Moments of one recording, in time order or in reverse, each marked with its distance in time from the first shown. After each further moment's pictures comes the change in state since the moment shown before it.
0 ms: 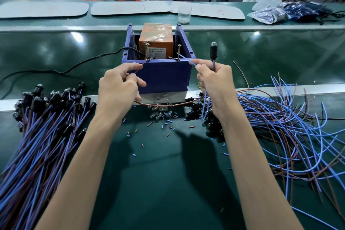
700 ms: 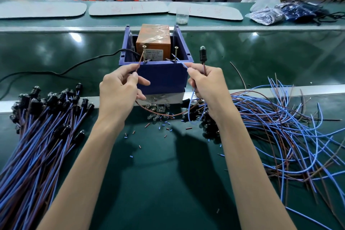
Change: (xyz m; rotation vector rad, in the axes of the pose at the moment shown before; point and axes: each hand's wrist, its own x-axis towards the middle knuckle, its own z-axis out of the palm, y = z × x) left_hand -0.003 -0.001 0.010 -0.158 0.024 0.008; right_hand 0.004 0.002 0.000 -0.126 -0.059 0.029
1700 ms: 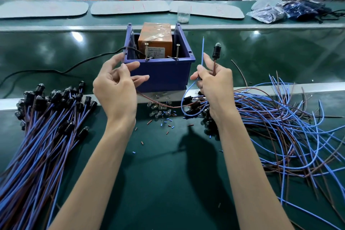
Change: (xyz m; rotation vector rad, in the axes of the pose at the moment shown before) left_hand -0.013 0.010 0.011 -0.303 0.322 0.022; right_hand -0.008 0.007 -0.001 0.064 0.171 -0.045
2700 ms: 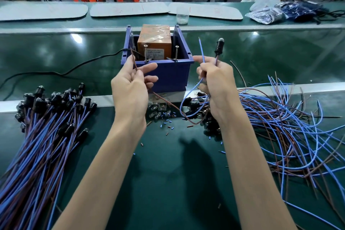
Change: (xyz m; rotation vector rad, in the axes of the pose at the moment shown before) left_hand -0.016 0.019 0.014 -0.125 -0.204 -0.217; right_hand -0.012 -0.032 -0.003 0.198 -0.063 0.115
